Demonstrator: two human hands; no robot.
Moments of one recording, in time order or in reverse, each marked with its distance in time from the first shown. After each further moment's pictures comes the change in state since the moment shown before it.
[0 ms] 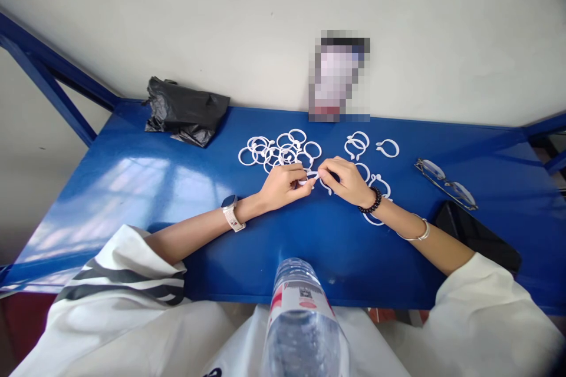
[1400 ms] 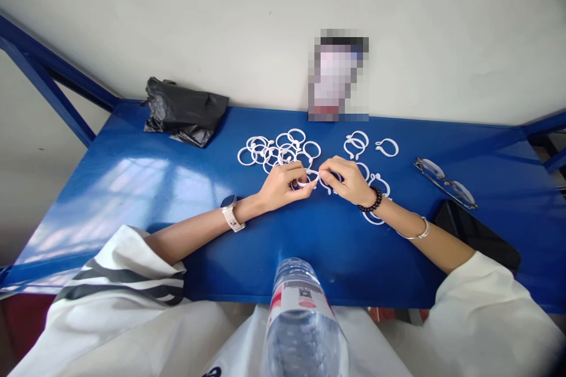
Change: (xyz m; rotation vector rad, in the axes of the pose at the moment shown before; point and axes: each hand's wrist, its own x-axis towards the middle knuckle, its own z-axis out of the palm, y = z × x) left_hand -0.002 0.000 0.000 -0.133 0.056 0.029; right_hand -0.001 -0.001 -0.002 0.069 0.041 -0.029
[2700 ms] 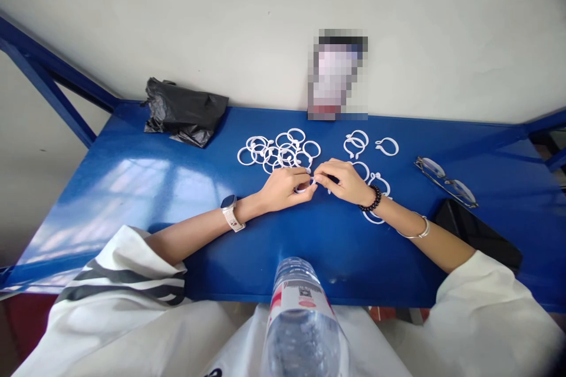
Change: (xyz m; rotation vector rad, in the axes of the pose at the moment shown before) left_hand 0.001 -0.001 0.000 0.240 -0.189 0.065; right_hand 0.000 0.006 0.003 -0.057 -0.133 -0.025
